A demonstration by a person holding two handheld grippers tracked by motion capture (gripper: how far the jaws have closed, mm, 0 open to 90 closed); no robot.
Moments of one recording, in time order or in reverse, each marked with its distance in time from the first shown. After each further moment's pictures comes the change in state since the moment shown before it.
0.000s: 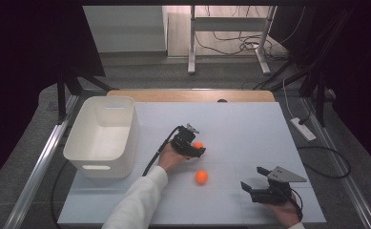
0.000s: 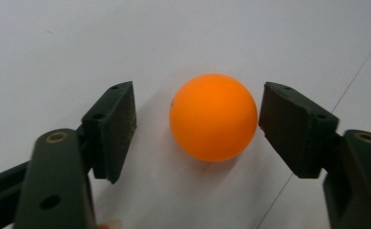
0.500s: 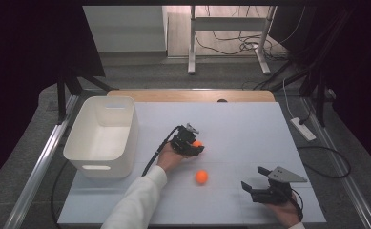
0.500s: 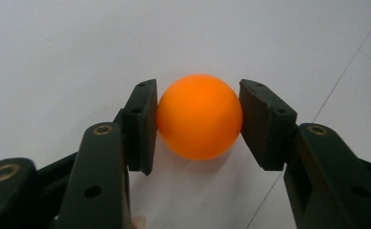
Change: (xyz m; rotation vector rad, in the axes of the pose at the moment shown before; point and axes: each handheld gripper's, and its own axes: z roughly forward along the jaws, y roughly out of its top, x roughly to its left) left arm -0.001 0.000 -0.007 -0.017 -0.009 0.024; right arm 0.000 0.000 -0.001 -0.007 -0.003 -0.002
